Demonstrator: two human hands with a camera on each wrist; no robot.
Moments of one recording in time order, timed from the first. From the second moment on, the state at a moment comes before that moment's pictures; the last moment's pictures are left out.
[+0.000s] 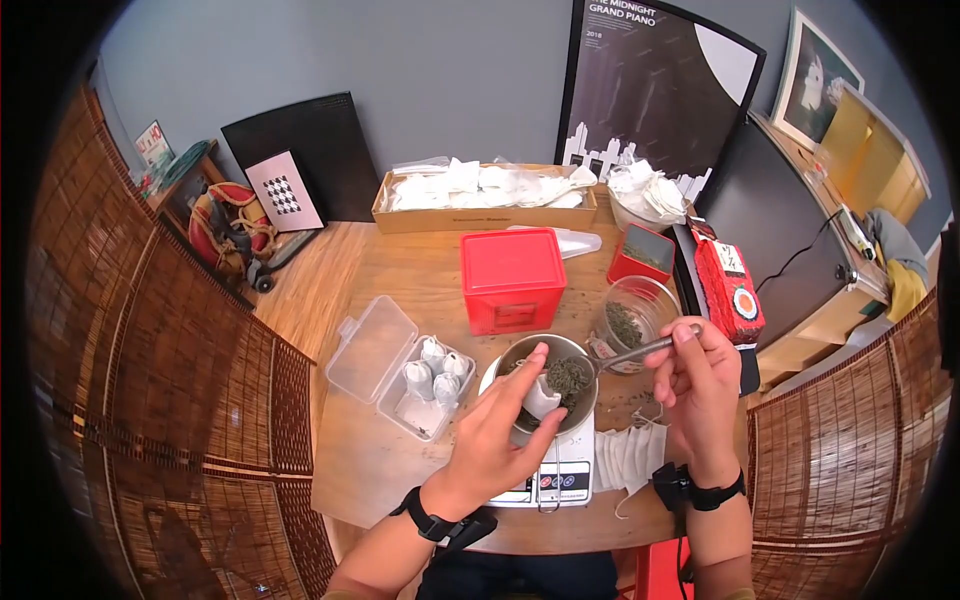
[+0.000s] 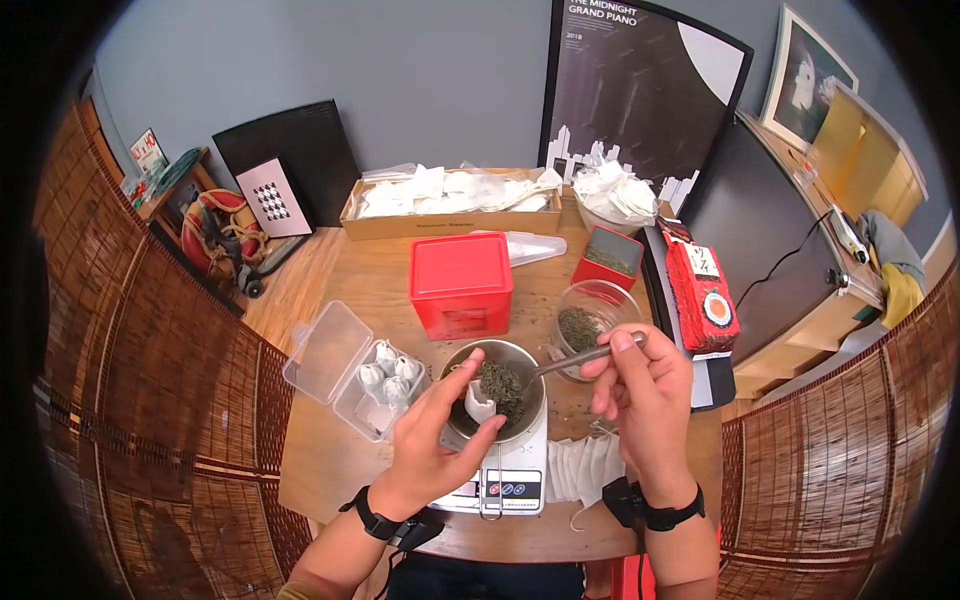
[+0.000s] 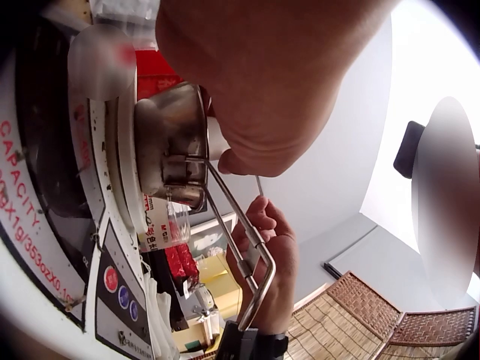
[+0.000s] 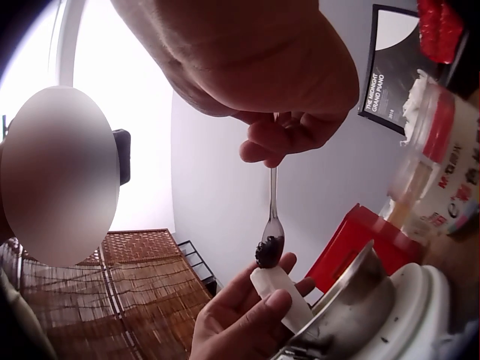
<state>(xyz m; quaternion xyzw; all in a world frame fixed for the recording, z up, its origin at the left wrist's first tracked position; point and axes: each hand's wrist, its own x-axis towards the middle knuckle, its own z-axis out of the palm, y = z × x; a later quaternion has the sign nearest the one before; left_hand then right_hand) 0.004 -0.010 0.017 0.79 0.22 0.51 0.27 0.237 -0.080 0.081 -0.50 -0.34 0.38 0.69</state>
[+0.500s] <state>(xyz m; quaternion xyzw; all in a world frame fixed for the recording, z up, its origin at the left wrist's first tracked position) 0.003 -0.009 0.018 0.79 0.22 0.50 0.28 0.224 -0.085 0.107 -0.55 -0.42 0.31 0.65</state>
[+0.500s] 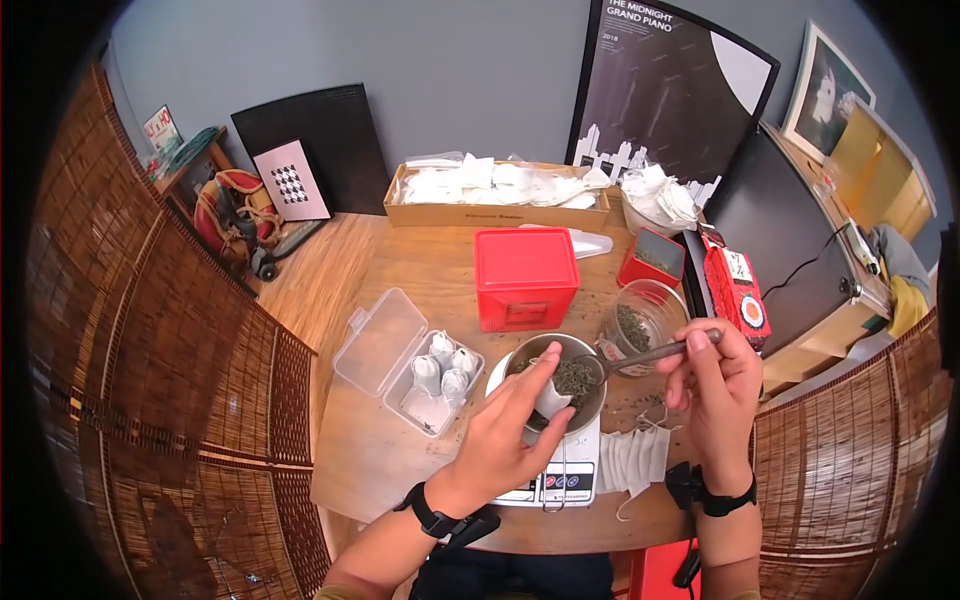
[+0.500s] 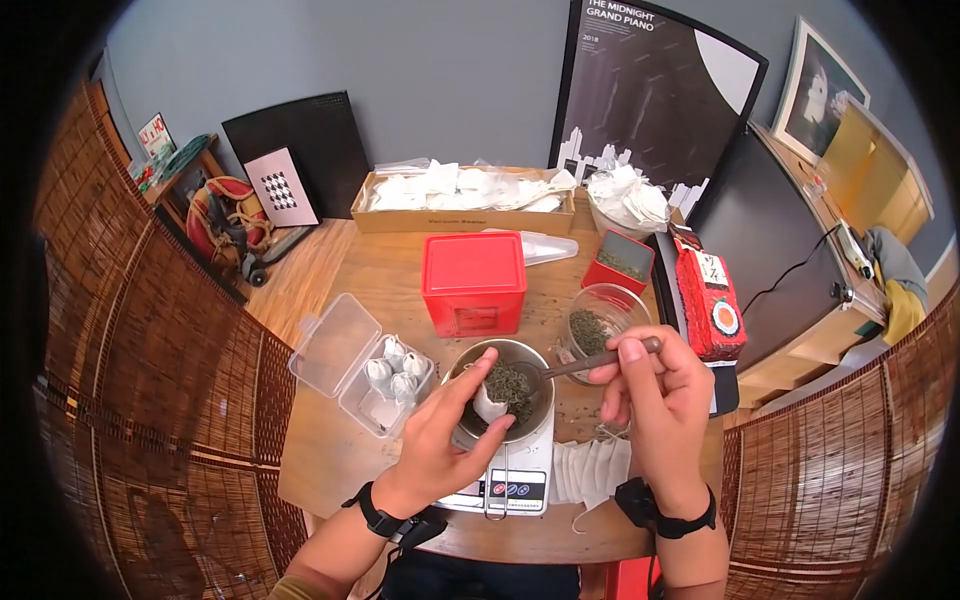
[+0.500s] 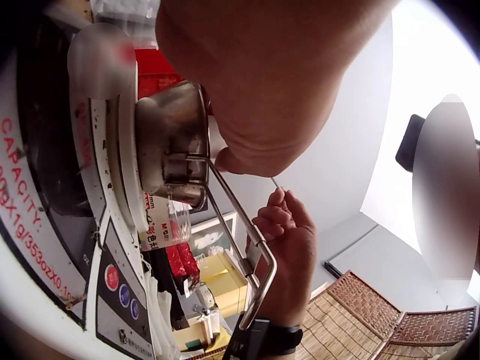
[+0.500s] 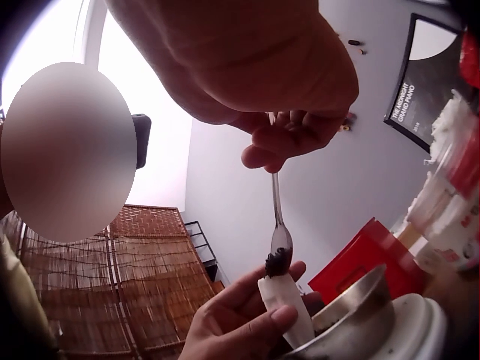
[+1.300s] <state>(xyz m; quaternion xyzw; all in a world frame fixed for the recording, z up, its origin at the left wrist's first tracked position) 0.003 -0.008 0.015 0.79 0.21 0.50 0.28 0.209 -0.104 0.116 -0.56 -0.50 0.23 0.62</state>
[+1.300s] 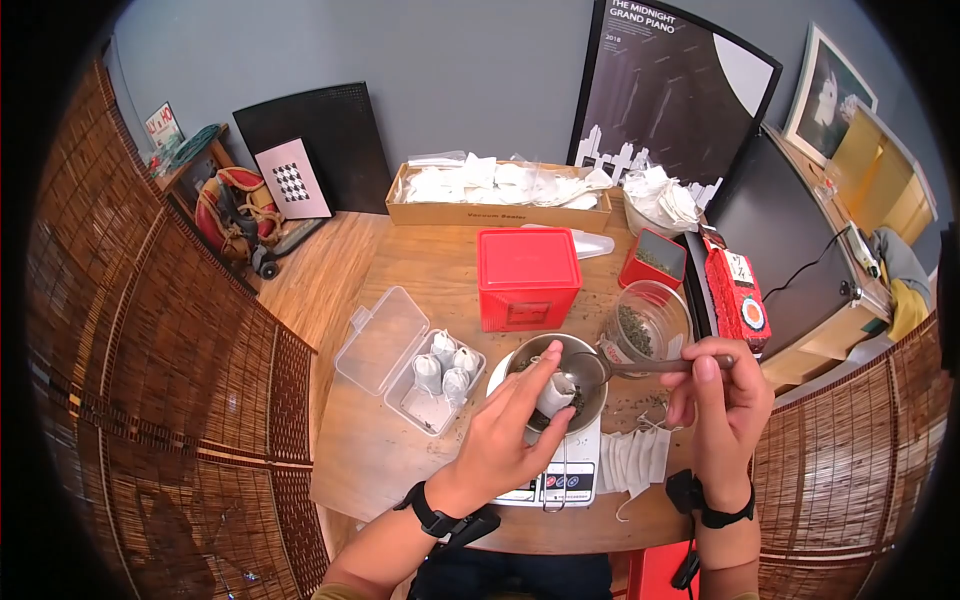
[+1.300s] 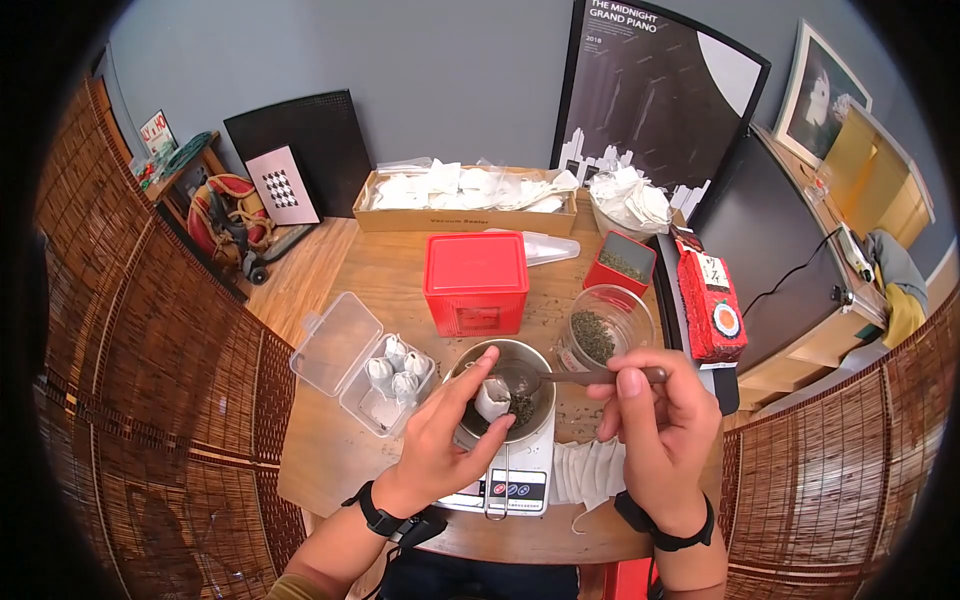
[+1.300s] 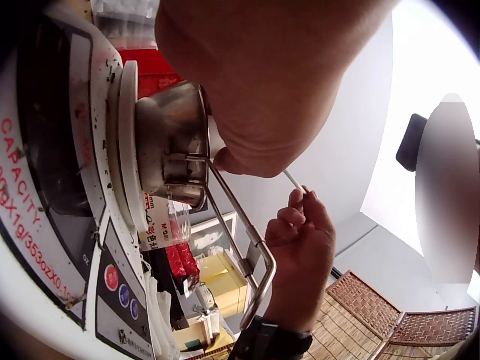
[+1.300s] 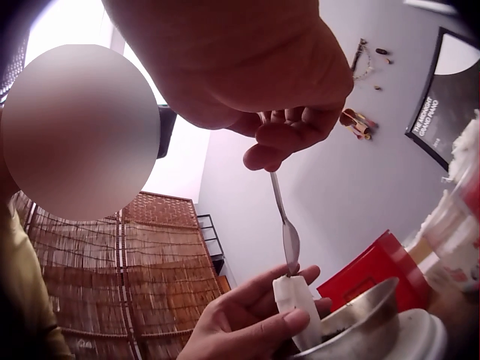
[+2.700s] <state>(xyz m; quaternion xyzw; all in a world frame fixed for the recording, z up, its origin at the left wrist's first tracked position) 0.003 -0.011 0.021 0.77 0.24 0.52 0.28 0.203 -0.124 0.058 -0.56 -0.49 0.20 0.64</state>
